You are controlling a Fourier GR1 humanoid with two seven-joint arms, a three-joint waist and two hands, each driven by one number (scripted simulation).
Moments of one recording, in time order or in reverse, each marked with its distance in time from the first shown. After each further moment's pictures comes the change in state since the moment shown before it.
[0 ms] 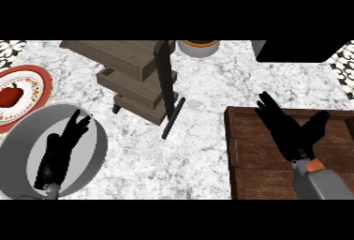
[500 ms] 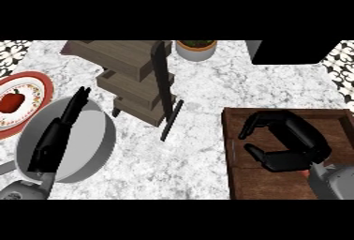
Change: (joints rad) left arm -0.099 0.068 -0.021 -0.097 -0.091 -0.075 -0.183; right arm -0.055 -0.148 0.078 -0.253 0.021 0.378 -0.099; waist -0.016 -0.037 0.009
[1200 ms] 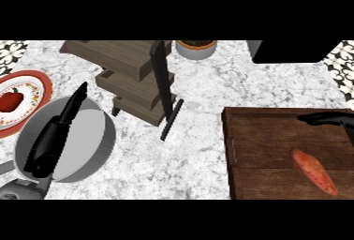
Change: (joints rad) left arm -0.005 0.002 0.017 -0.032 -0.038 -0.051 -0.083; right arm 0.047 -0.476 -0.219 -0.101 0.121 0.452 -0.128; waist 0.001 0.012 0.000
